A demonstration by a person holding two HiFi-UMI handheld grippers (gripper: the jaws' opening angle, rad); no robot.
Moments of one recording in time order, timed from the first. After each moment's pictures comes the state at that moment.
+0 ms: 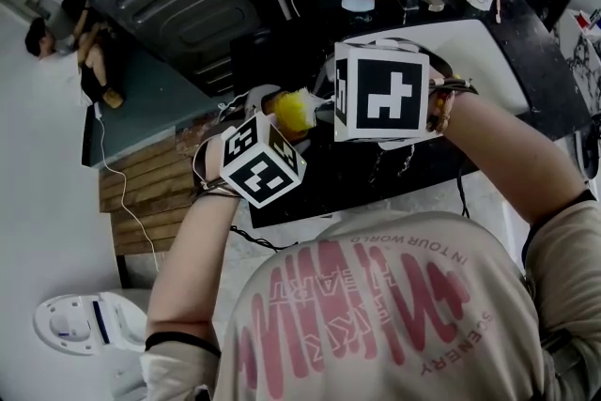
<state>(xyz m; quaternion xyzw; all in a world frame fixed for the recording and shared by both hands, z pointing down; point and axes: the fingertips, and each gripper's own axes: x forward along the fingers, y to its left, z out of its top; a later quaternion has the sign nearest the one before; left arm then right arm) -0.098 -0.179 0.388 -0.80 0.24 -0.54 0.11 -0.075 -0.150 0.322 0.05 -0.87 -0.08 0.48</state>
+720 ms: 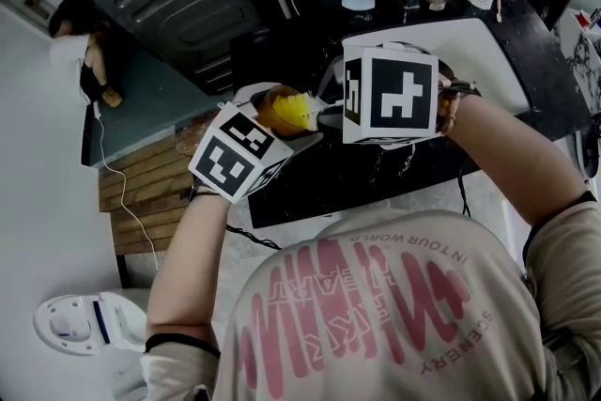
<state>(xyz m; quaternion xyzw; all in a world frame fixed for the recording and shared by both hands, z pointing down) -0.080 -0.173 0.356 -0.88 0.24 -0.40 -0.02 -0.074 -0.146 0.327 0.03 -0.88 -0.07 0.46</state>
